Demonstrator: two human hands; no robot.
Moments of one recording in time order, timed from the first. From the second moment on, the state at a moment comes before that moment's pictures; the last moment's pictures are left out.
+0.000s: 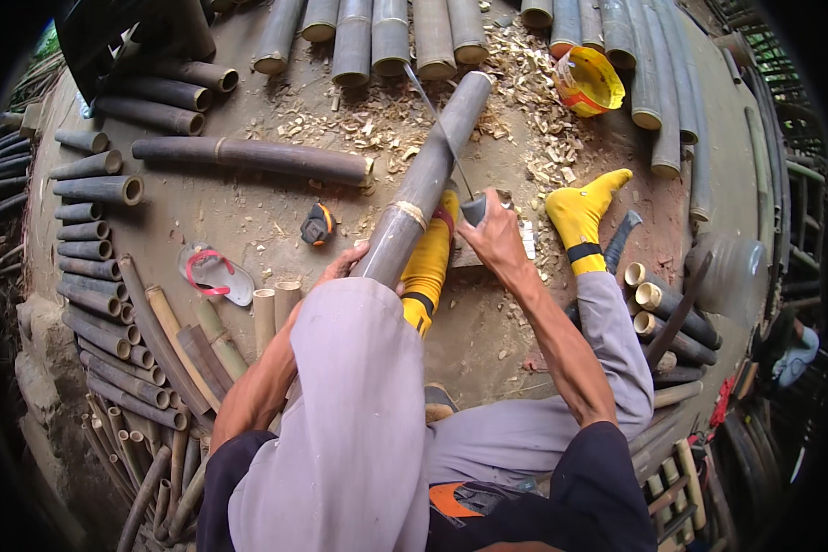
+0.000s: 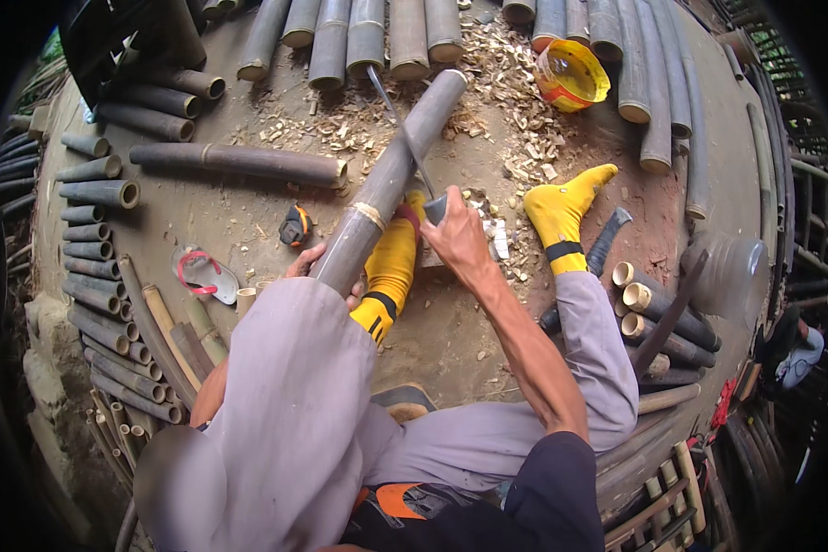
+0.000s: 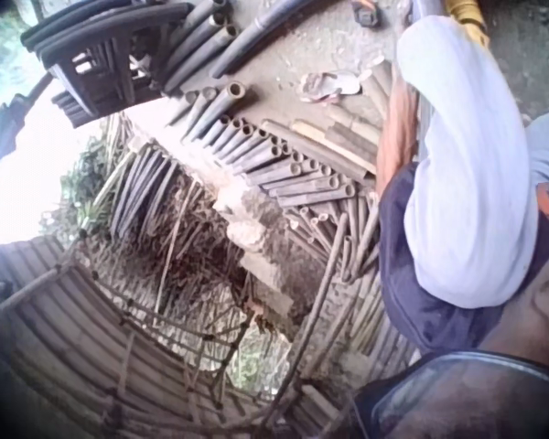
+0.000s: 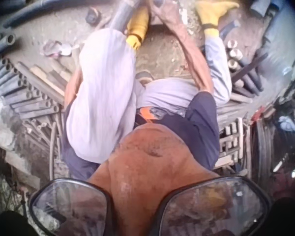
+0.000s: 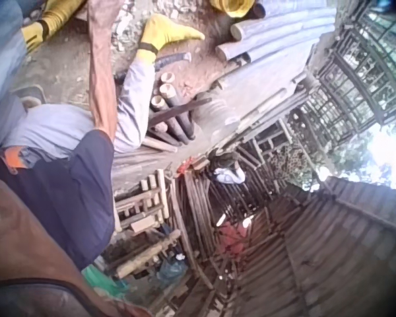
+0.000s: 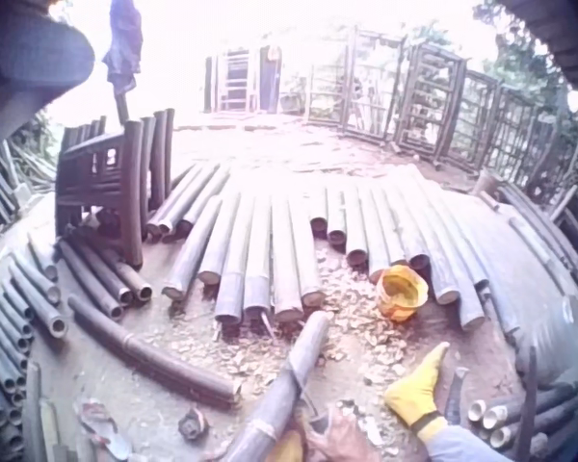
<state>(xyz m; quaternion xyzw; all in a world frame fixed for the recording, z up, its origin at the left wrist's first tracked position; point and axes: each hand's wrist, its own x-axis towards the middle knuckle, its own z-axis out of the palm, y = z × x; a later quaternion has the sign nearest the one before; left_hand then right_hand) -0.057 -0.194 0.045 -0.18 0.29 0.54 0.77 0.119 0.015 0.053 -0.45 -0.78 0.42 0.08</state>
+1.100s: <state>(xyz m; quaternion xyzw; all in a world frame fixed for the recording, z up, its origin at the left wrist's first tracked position) -0.073 -0.189 0.027 -0.16 0.37 0.50 0.77 0.118 -0.046 0.057 -0.23 -0.92 0.33 0.06</state>
